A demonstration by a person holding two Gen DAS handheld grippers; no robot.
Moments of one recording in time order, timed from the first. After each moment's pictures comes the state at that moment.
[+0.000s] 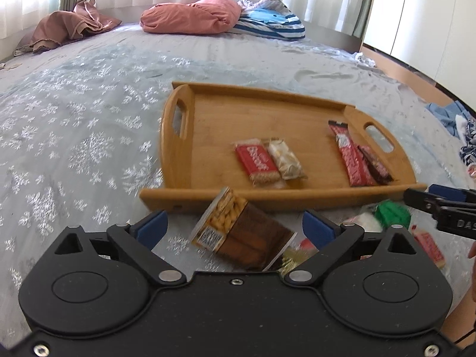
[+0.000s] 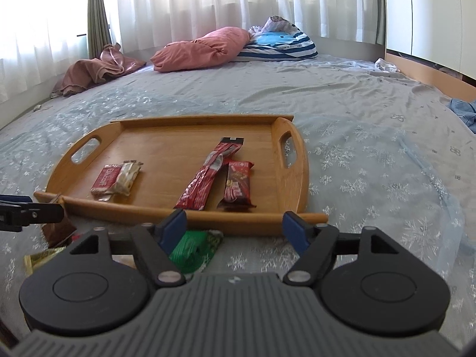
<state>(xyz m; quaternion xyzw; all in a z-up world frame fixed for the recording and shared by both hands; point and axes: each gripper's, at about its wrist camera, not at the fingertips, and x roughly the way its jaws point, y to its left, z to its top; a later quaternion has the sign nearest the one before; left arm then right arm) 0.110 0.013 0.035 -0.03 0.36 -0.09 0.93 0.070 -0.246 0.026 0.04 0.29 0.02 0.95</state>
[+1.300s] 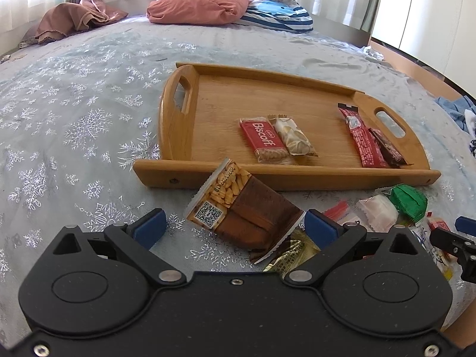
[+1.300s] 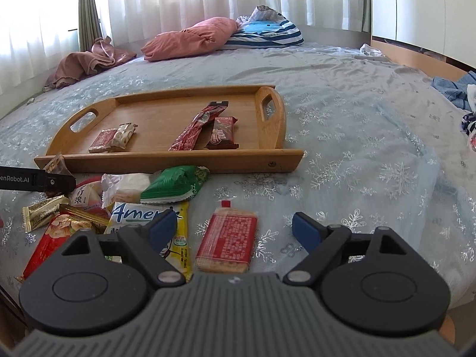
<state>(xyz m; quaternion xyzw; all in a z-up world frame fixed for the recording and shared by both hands) 0.110 0.006 0.007 -0.03 0.37 -0.08 0.93 0.018 -0.253 -0.001 0.05 0.31 0.00 0.95</state>
